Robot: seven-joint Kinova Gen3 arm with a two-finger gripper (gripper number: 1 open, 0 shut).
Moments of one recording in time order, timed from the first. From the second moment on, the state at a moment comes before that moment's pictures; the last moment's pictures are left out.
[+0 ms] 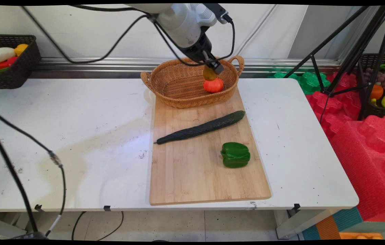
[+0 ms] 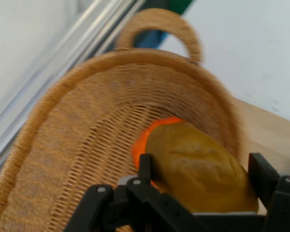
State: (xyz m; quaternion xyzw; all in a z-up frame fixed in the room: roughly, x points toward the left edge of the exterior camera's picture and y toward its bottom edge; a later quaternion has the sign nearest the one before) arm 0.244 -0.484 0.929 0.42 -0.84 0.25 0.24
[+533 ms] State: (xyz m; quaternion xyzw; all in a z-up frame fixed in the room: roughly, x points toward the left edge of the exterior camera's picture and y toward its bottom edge) arm 0.235 -0.387 0.955 0.28 -0.91 0.20 0.23
